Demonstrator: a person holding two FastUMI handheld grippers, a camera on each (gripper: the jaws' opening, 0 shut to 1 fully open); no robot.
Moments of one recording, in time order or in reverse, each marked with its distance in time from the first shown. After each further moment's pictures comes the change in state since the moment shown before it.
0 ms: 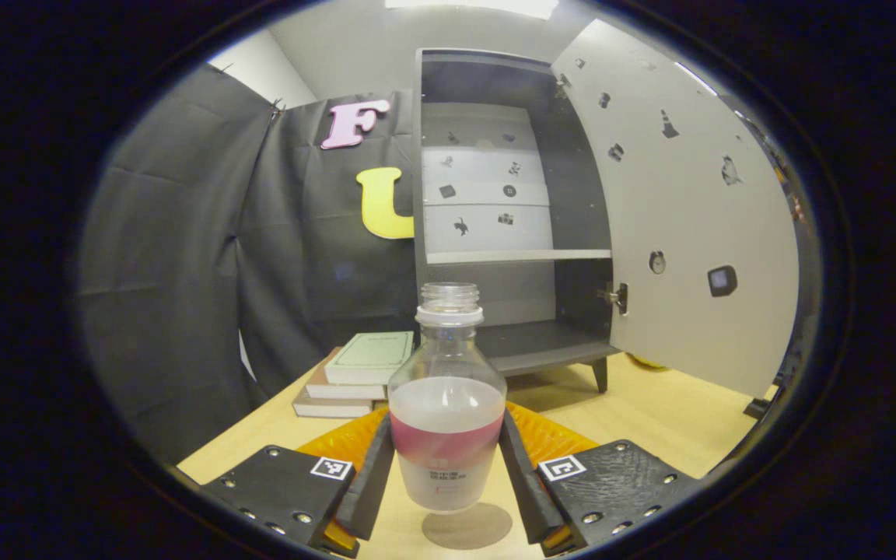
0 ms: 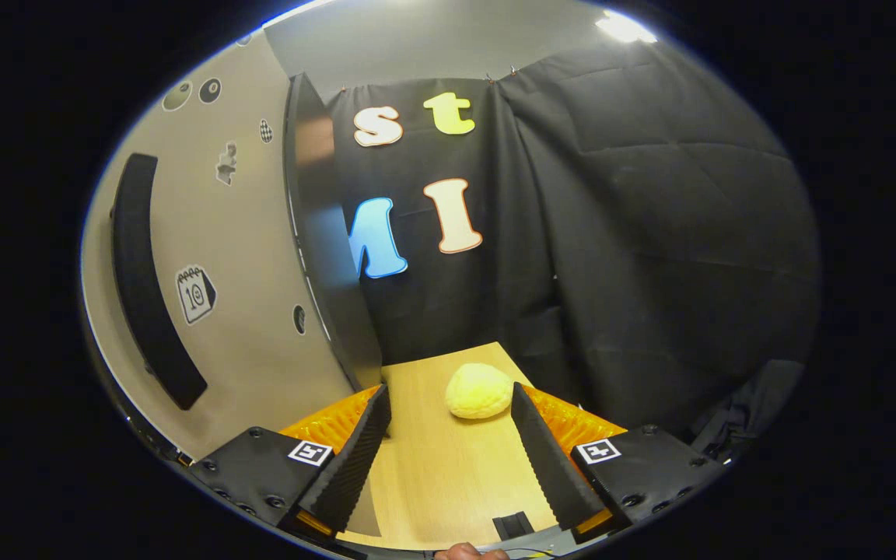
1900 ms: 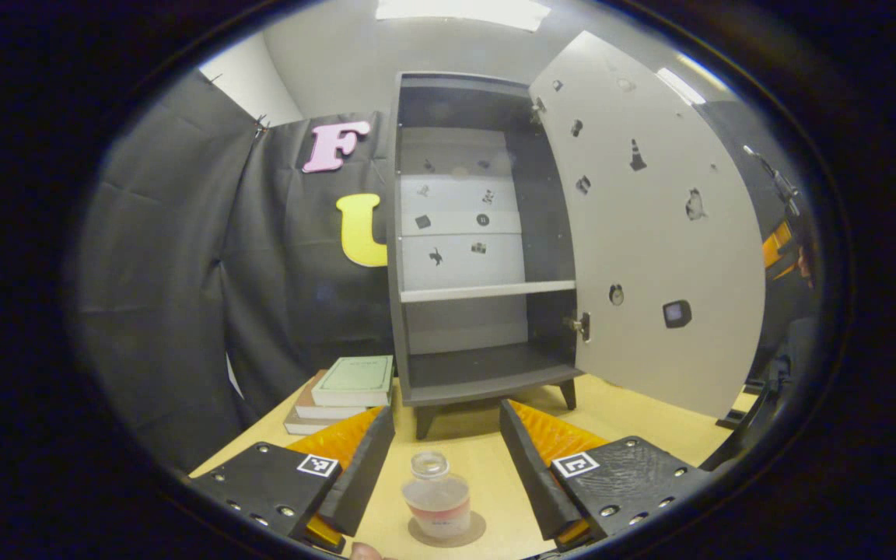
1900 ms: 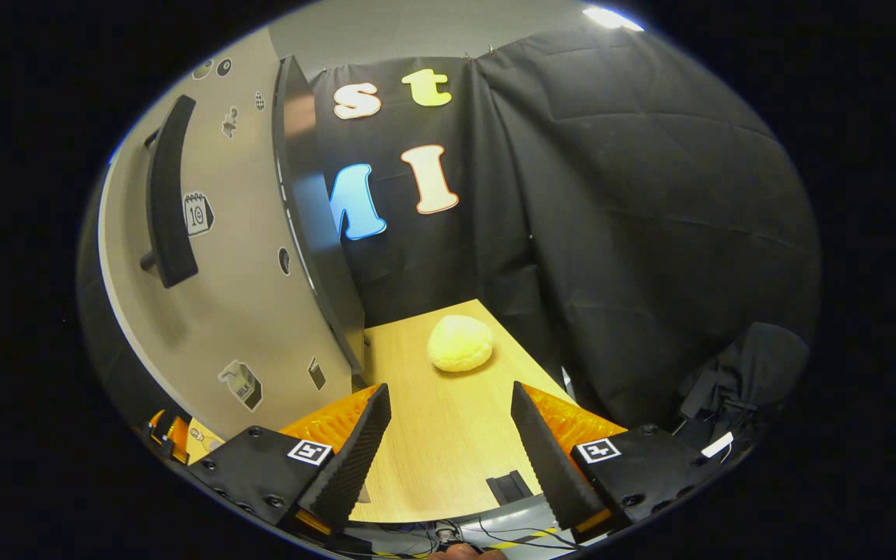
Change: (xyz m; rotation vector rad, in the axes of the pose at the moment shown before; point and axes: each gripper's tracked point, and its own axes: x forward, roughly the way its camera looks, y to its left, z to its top) left arm -0.059 -0.021 0.092 0.009 -0.067 -0.059; right arm -0.042 -0.013 -0.065 0.041 0.086 -0.054
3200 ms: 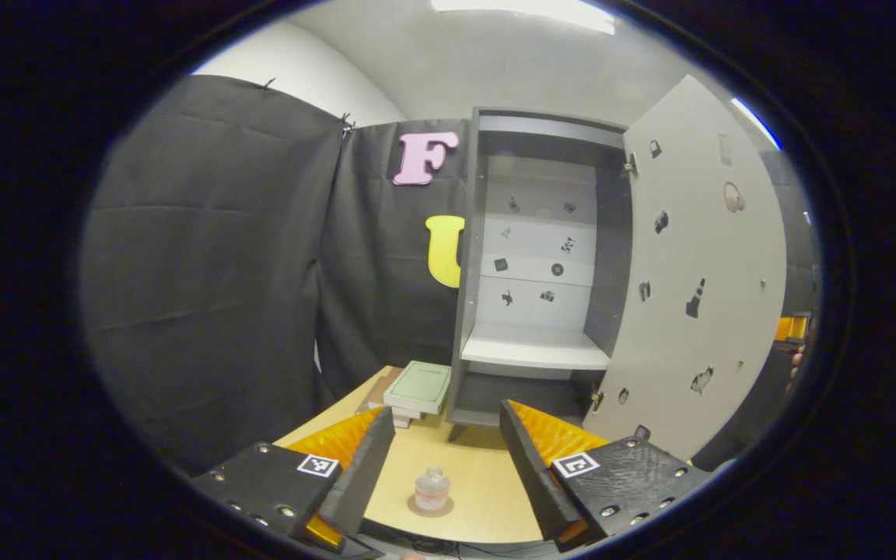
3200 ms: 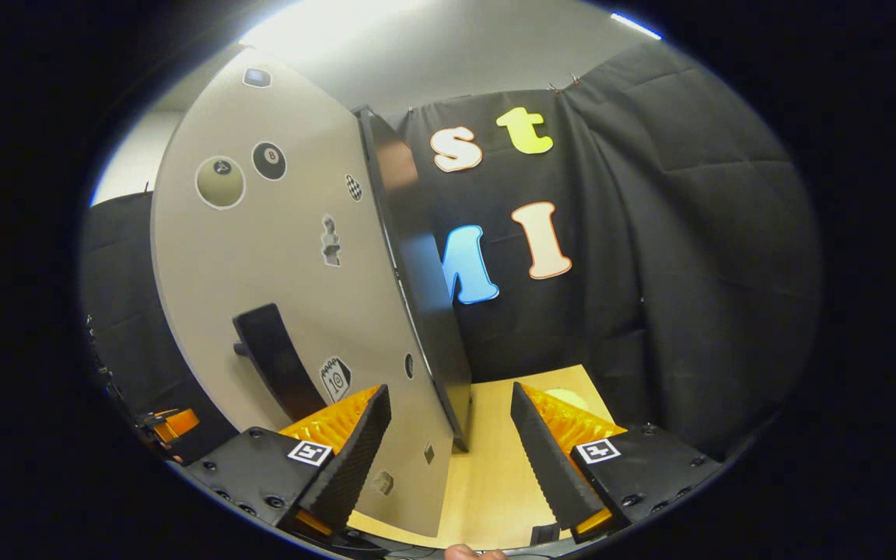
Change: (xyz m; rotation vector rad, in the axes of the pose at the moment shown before) left arm -0.080 -0.001 0.180 -0.169 0.123 0.325; right arm -0.024 0.096 0.153 -0.054 -0.119 0.431
